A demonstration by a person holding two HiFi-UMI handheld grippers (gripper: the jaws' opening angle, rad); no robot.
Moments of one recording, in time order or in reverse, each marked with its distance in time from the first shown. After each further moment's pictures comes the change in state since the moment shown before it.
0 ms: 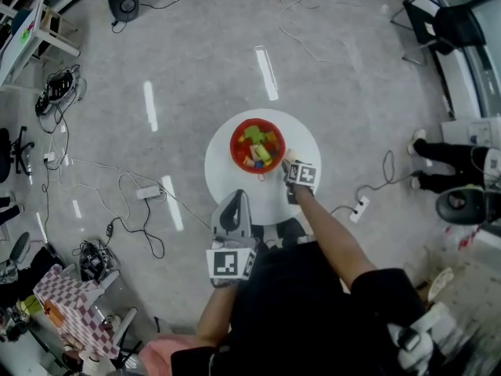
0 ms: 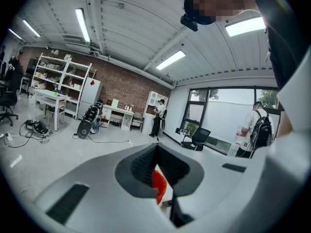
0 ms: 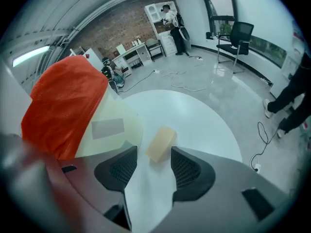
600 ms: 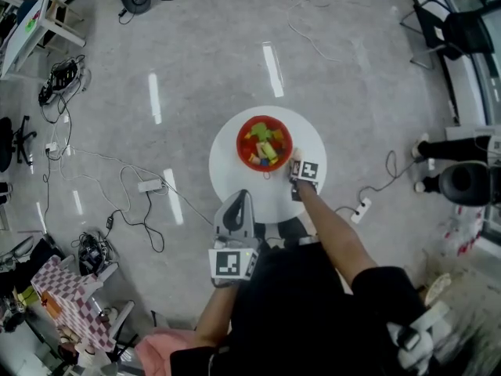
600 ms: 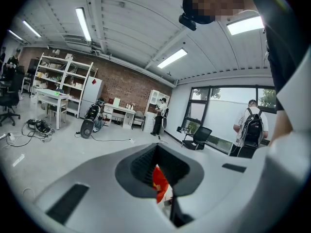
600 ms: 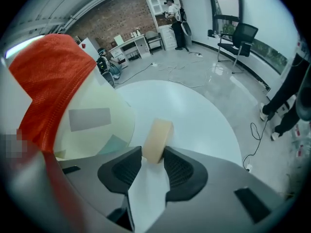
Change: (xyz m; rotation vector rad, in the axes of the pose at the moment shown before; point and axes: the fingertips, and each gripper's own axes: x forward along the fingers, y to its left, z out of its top) left arm -0.003 0.009 -0.007 -0.012 0.012 0.020; right arm 0.022 -0.012 -0.008 -0.030 0.079 -0.079
